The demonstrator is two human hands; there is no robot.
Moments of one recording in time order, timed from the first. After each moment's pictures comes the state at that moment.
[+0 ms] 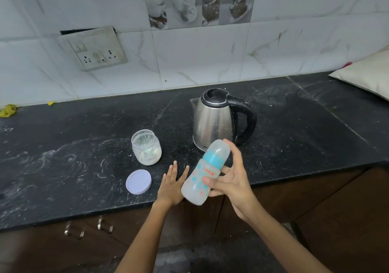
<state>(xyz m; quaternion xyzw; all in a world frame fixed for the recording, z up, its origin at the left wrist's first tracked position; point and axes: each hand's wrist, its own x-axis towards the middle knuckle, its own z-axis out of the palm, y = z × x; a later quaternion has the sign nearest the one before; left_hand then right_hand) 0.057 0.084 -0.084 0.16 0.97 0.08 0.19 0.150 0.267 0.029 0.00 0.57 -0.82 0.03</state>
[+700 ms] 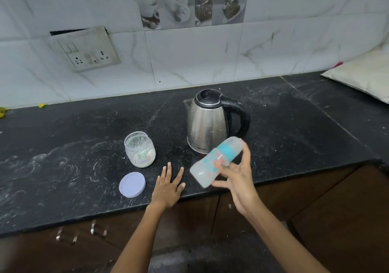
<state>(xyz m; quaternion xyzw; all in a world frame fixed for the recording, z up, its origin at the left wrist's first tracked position) 0.056 0.087 -0.089 0.14 0.97 0.11 0.17 0.144 0.285 0.026 0.08 0.55 -0.83 -0.02</state>
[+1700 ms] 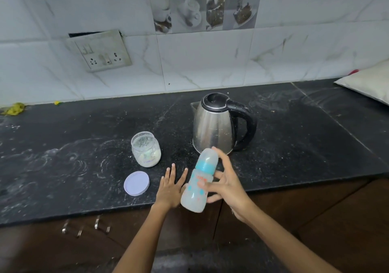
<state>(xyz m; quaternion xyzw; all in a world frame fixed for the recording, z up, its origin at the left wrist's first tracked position) 0.056 0.091 -0.091 0.13 0.97 0.06 0.18 0.129 0.278 0.012 0.01 0.64 -0.76 0.09</state>
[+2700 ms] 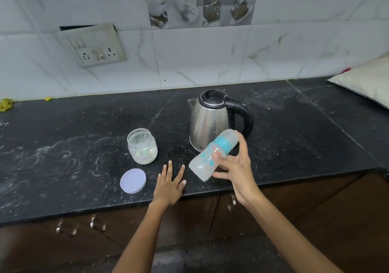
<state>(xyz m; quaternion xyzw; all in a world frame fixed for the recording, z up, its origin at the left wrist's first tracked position) 0.059 0.094 -0.089 0.11 0.97 0.11 0.17 0.123 0.292 0.036 0.07 0.60 -0.79 -0.01</state>
